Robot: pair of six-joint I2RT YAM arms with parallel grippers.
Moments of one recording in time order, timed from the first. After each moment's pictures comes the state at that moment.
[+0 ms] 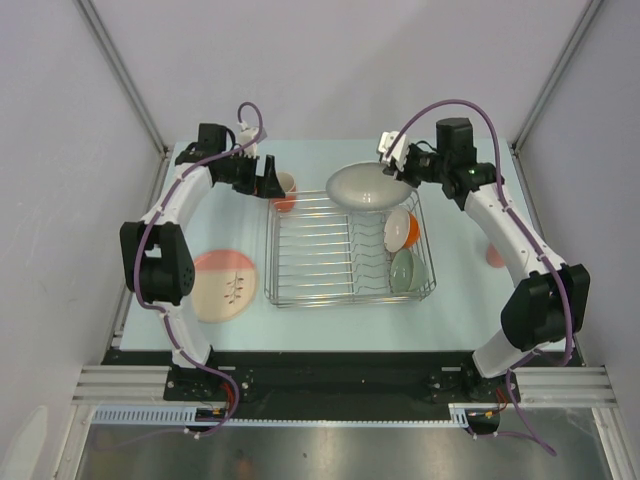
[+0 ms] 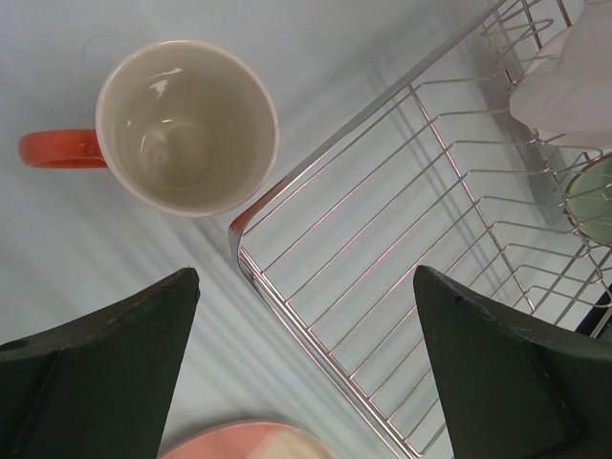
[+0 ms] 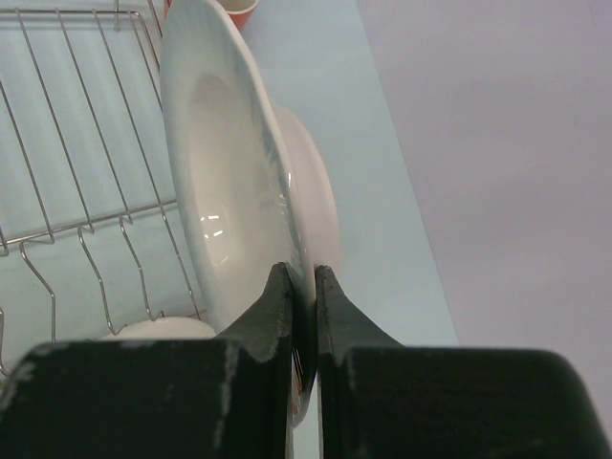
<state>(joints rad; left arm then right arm) -0.08 1.90 1.65 -0.67 0.67 0.15 0.27 1.58 1.50 -0.42 -0.62 -0.93</state>
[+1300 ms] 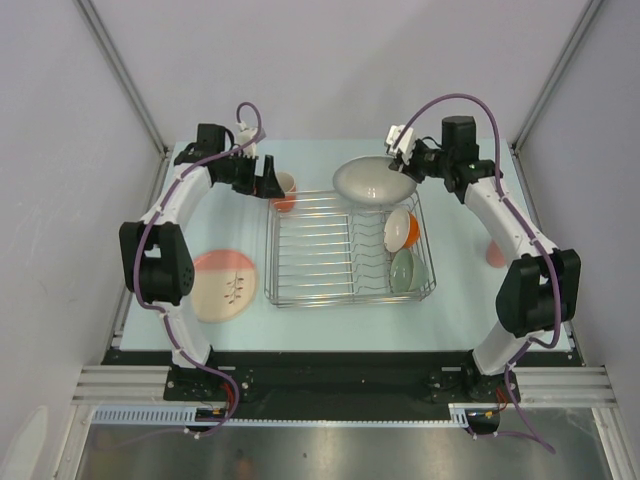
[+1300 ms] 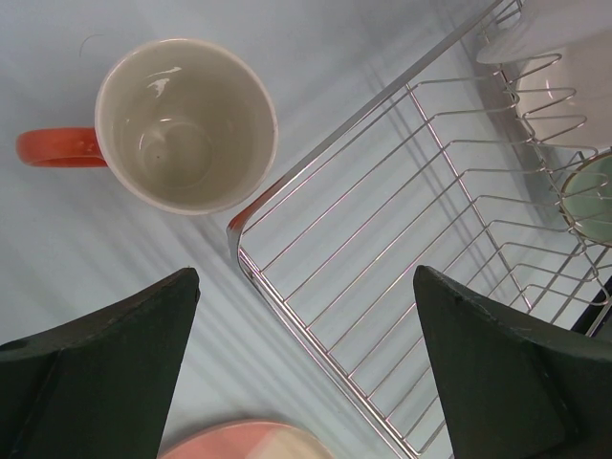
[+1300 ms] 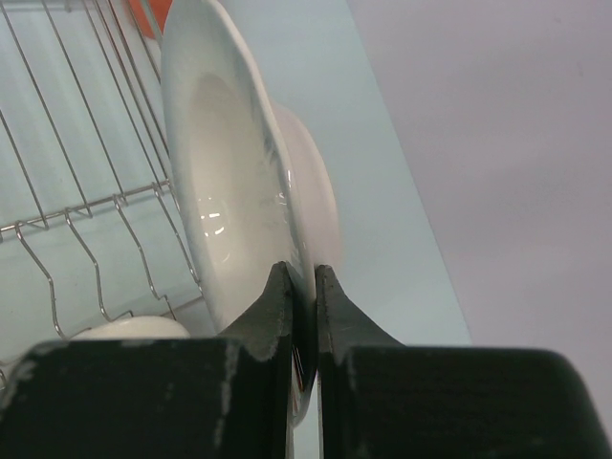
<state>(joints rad) -0.07 1.90 1.65 -0.67 0.68 0.15 0.21 1.67 1.51 -0.35 -0.65 -0.90</state>
